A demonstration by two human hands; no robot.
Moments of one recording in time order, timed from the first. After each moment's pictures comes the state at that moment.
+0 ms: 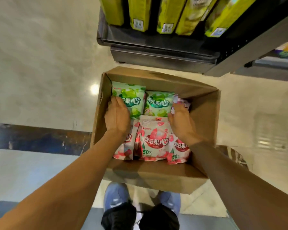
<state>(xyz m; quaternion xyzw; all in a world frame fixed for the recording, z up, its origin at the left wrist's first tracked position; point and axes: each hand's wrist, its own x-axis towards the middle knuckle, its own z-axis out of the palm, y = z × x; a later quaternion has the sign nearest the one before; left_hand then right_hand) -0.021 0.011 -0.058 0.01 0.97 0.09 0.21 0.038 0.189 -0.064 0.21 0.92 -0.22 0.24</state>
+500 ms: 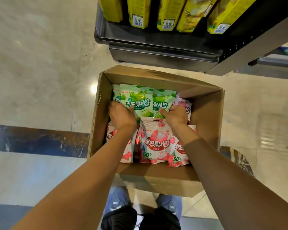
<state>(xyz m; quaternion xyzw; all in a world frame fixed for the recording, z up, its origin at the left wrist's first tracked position) -0.026 0.036 -0.066 -0.24 0.90 0.28 0.22 0.011 0.169 -0.082 0.47 0.75 -0.43 0.18</state>
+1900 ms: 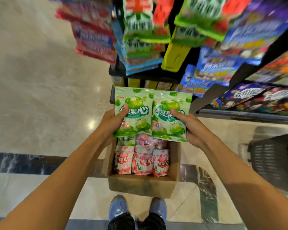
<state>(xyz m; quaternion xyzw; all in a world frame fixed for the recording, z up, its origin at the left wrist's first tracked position) -0.065 0.002 0.247 -0.13 0.66 0.66 0.32 0.005 0.219 0.256 0.36 0.52 -0.76 0.14</state>
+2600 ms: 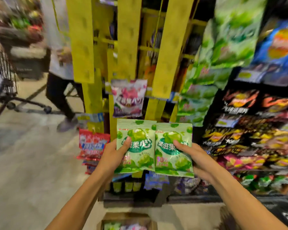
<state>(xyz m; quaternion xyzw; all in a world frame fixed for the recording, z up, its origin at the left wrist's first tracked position) -0.054 0.050 0.675 0.11 0.70 0.69 0.14 0.033 0.273 0.692 0.21 0.61 -0.77 0.03</state>
